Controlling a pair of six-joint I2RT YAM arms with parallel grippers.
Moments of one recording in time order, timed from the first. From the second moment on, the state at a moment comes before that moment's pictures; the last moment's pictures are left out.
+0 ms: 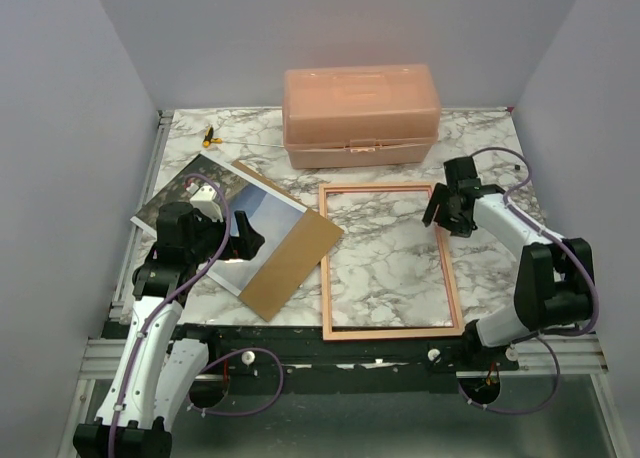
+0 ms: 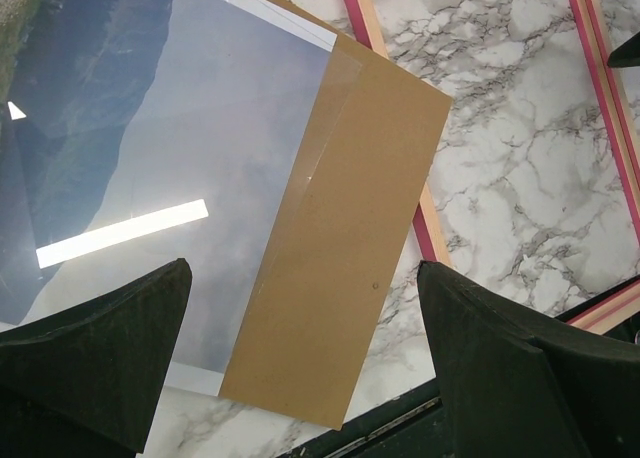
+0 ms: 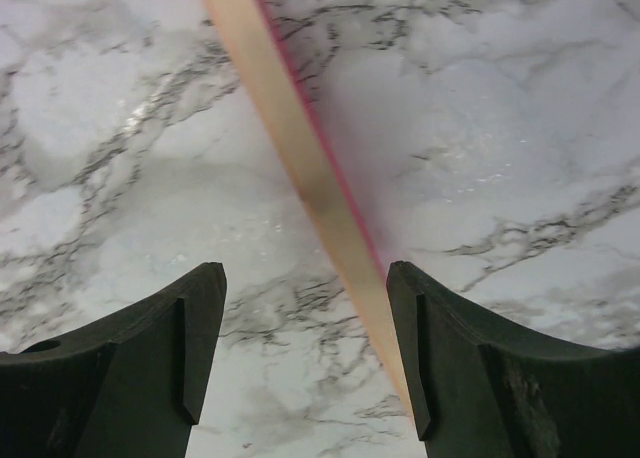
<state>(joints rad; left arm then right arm) -0.10 0.68 0.69 -0.58 0.40 -0.21 0.17 1.51 0.96 -0.57 0.15 0.50</state>
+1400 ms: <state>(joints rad) -0.12 0.68 0.69 -0.58 0.40 -0.21 0.08 1.73 1.07 -0.57 0.40 0.37</state>
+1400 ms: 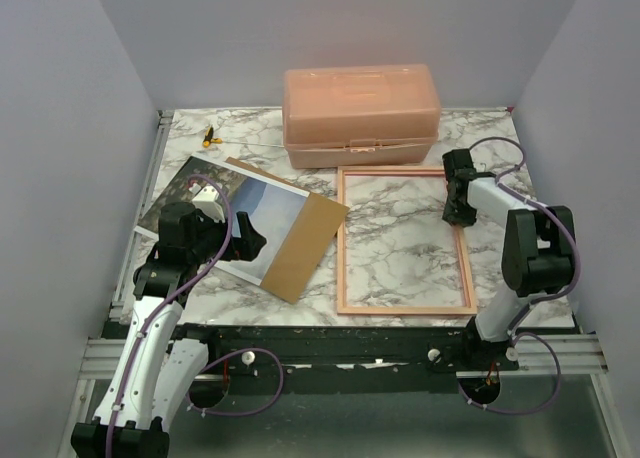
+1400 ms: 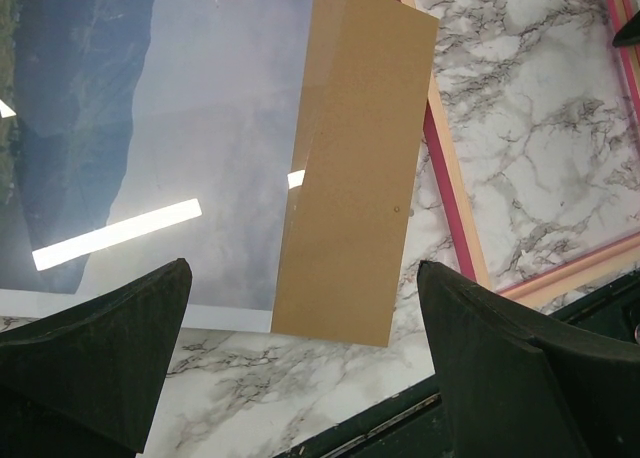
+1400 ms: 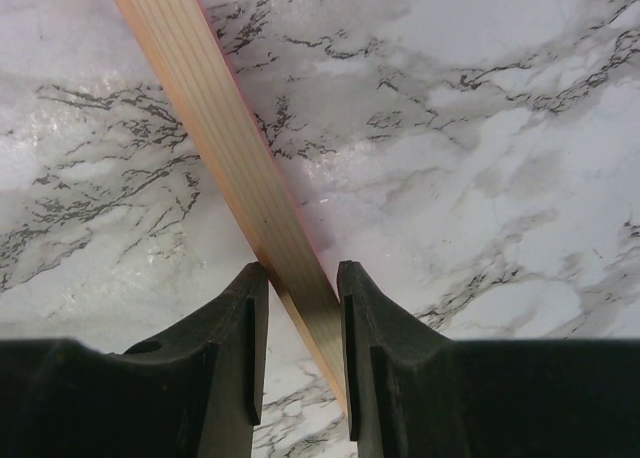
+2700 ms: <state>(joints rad) -0.13 0.72 0.69 -0.58 0.39 -0.21 0.71 1.76 1.18 -0.57 0.09 0.65</state>
